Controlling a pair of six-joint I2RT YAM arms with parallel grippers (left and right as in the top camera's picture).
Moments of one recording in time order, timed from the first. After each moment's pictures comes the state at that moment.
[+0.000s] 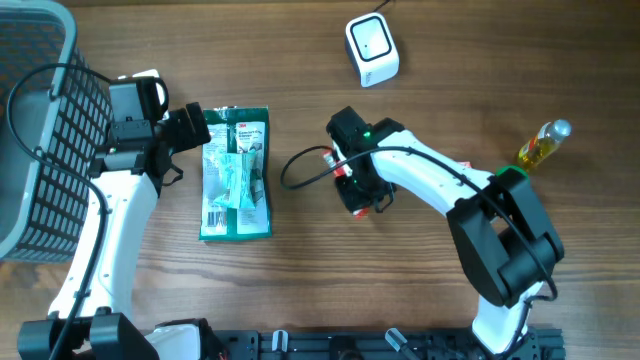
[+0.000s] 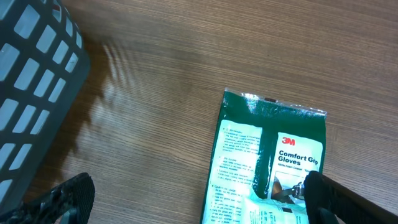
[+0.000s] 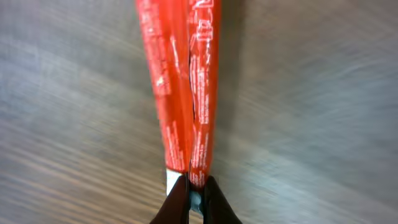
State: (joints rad) left arm 0.07 1.42 1.05 -0.52 -0.11 -0.18; right arm 0.60 1.96 1.30 -0.90 -0.06 0.18
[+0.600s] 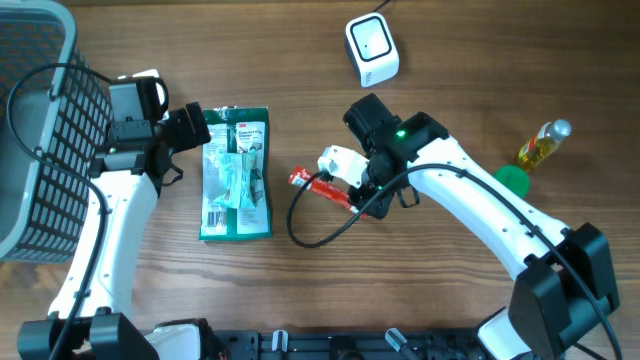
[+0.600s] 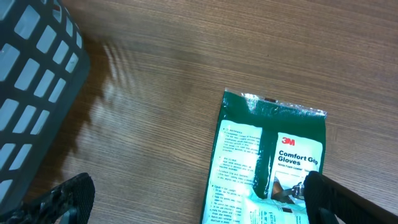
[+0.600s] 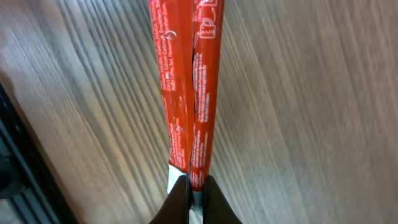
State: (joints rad) left arm 0.07 1.42 1.05 -0.52 -0.11 -0.18; right arm 0.60 1.70 1.32 -1.08 -0.25 -0.58
